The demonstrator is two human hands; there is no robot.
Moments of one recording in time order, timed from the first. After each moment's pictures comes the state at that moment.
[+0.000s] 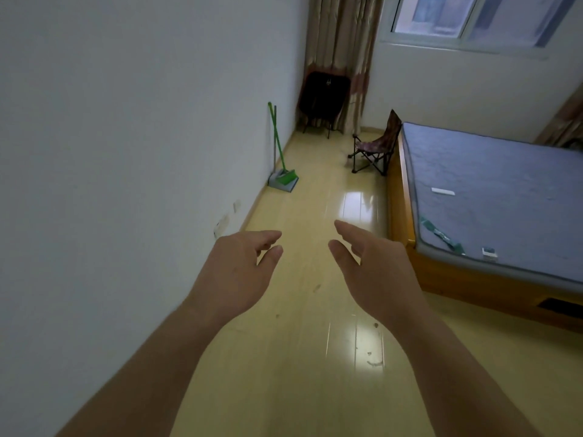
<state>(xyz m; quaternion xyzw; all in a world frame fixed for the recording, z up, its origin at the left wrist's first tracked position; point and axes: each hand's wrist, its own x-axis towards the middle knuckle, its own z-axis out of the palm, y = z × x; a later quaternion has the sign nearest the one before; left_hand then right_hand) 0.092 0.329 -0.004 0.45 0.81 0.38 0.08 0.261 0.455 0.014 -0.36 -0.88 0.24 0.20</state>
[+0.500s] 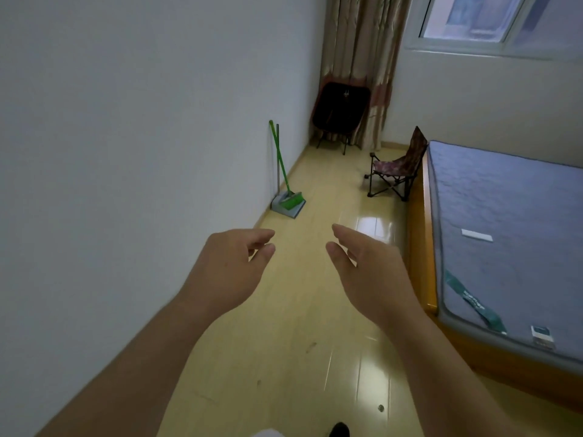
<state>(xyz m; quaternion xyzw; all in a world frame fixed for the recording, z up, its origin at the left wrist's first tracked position) -0.019 0.661 -0.009 0.39 0.83 0.38 0.07 0.141 0.811 -0.015 -0.32 -0.87 0.30 0.21</state>
